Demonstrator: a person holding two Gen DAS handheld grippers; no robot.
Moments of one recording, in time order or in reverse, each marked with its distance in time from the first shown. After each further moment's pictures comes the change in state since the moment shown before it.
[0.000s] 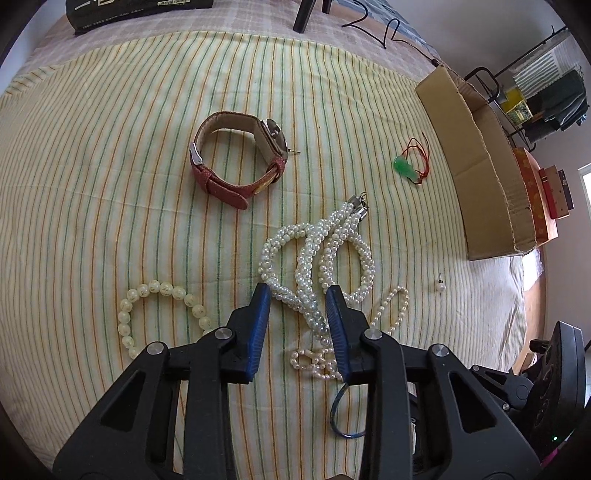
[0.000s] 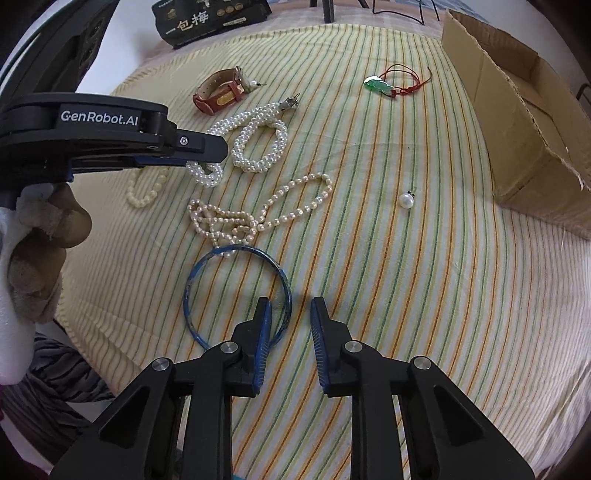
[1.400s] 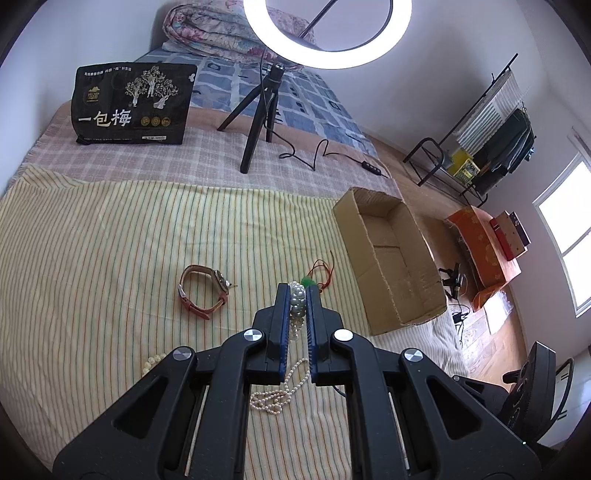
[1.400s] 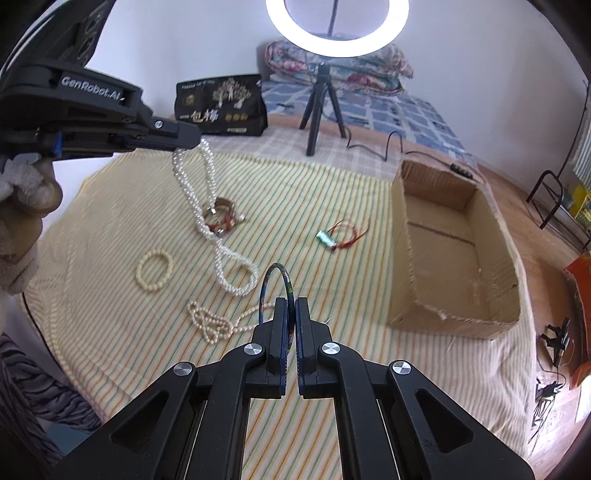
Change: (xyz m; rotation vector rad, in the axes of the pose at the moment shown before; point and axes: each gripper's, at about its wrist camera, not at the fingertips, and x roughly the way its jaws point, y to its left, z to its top) left arm -0.135 -0.034 0.019 0.044 -0.365 -0.161; right arm -0.101 0.012 0.013 -0.130 -0.389 -0.194
